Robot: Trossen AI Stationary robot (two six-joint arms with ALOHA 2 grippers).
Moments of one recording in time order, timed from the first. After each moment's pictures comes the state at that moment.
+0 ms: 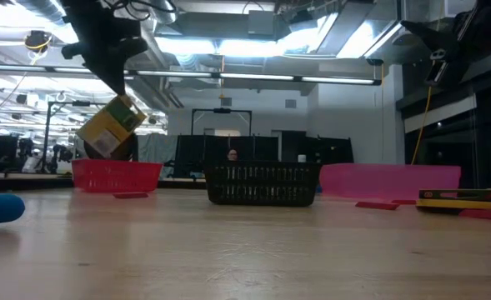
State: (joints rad) left arm 0.17 1.06 0.95 -1.08 -0.67 -0.73; right arm 0.42 0.28 0.02 0.68 0.50 0.96
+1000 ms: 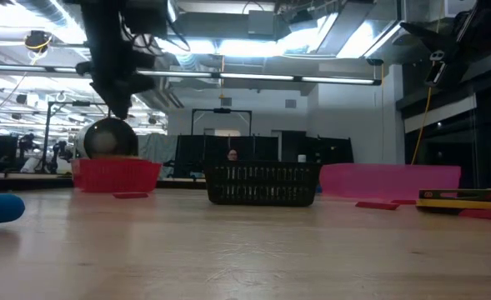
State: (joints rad) left arm 0.31 1.25 0.95 -1.04 -0.63 -0.60; right arm 0.42 0.28 0.02 0.67 0.51 0.93
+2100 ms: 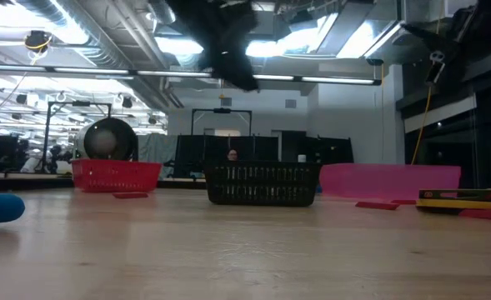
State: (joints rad) left arm 0.06 1.64 1.31 -0.39 -0.36 -0.11; right arm 0.42 0.28 0.04 0.61 0.48 0.89
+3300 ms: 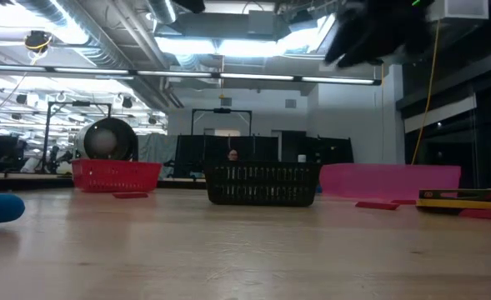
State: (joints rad) left arm -0.01 1.29 1.46 -0.84 -0.68 -0.13; right arm 0.01 1.15 0.94 -0.51 0.27 -0.56
